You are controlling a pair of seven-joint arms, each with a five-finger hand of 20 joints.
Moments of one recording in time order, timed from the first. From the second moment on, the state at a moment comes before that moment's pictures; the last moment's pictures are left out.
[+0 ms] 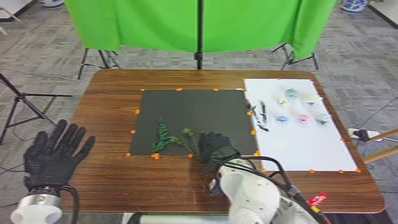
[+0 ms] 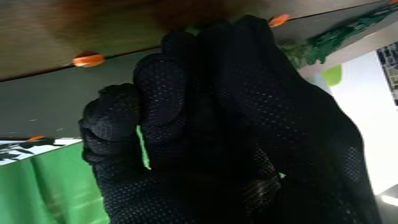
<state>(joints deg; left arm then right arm) 133.7 -58.1 -101.8 -121.7 -4.7 7.8 20.5 -89.7 -65.1 46.1 -117.1 -135.9 -15.2 39.3</state>
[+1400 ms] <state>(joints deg) 133.8 -59.2 -101.3 -121.6 -8.5 7.3 21.0 -84.4 -59.7 47.4 -115.6 -134.5 5.1 46.5</state>
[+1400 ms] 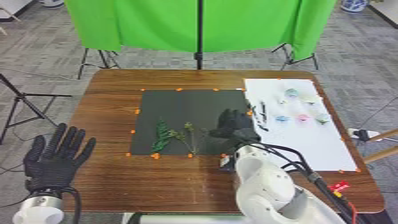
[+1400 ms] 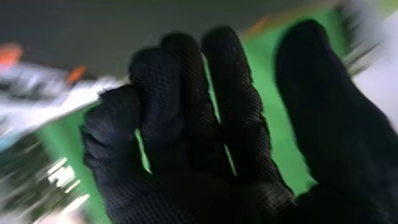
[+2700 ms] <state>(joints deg) 133.6 -59.3 -100.1 -122.2 -8.7 7.1 21.5 -65.7 -53.5 45.9 -91.7 -128.7 -6.9 45.8</state>
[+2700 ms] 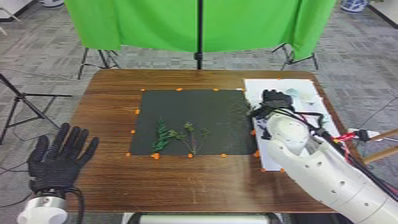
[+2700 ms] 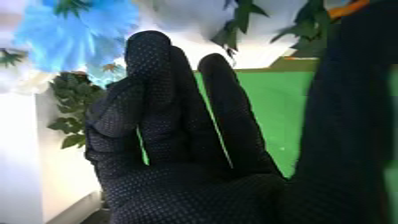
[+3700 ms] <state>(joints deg) 133.4 -59.6 -99.8 -122.3 -8.7 7.4 20.9 -67.4 -53.1 43.2 -93.8 -132.6 4.0 45.9</state>
